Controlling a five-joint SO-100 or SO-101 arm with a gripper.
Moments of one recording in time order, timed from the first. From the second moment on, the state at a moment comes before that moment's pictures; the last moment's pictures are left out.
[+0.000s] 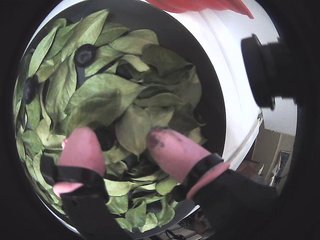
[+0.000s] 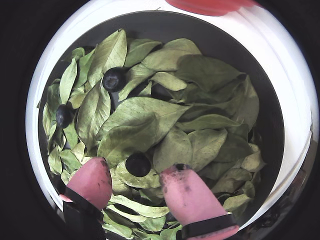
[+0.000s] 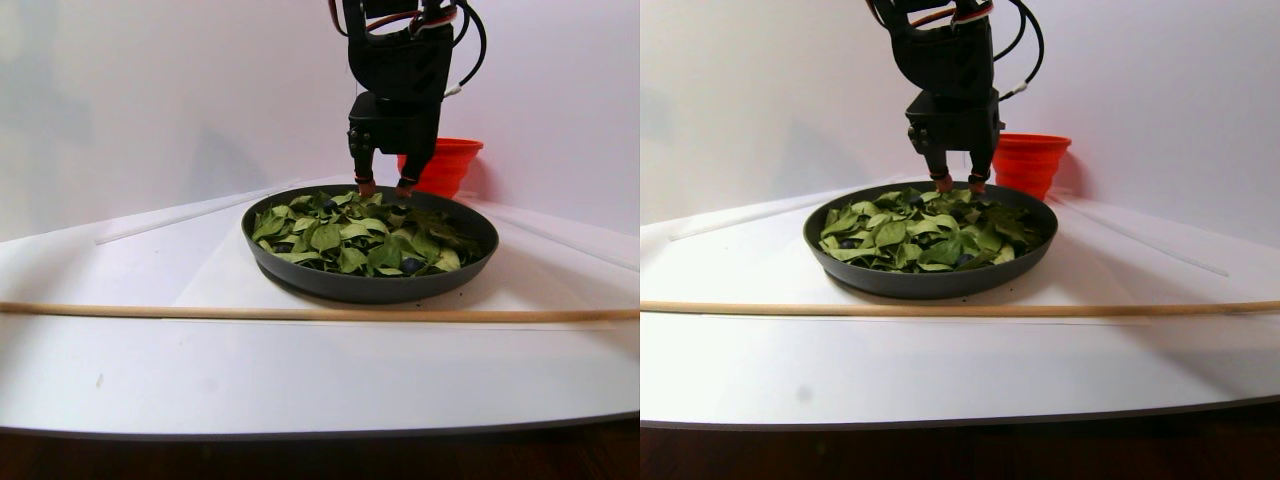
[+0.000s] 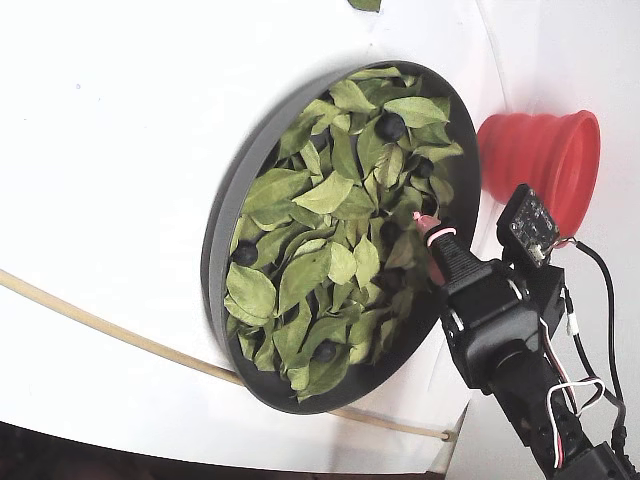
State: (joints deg) arm 16.6 83.3 112.8 -10.1 -83.2
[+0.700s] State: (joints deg) arm 16.3 82.0 112.8 -11.9 -79.6
